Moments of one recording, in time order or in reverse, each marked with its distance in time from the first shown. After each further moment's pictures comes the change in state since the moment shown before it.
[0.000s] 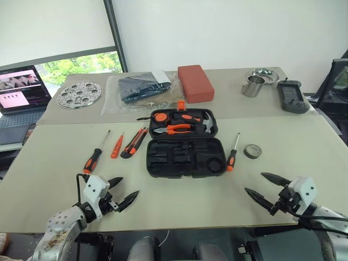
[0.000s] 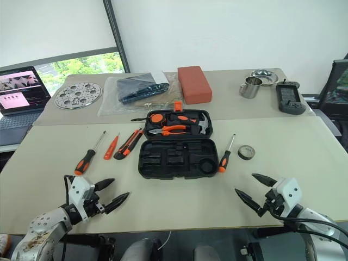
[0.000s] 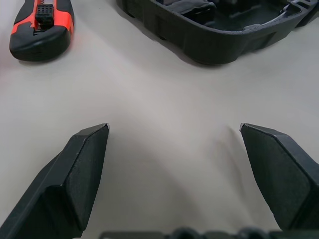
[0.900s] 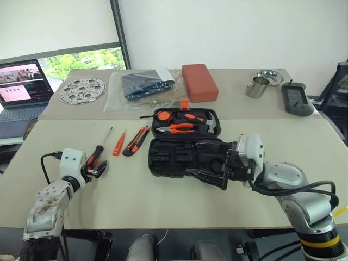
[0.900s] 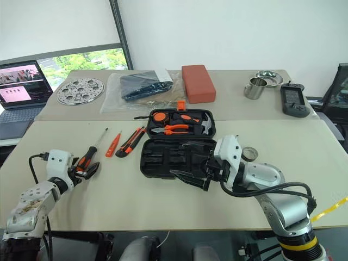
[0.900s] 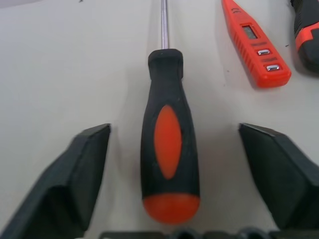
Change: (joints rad) left arm -0.317 0.037 0.132 0.232 0.117 0.238 0.335; right arm -0.431 0.000 0.351 -0.491 0.184 0.471 -0.092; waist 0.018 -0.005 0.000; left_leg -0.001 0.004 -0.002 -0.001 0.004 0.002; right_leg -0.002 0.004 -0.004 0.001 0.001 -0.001
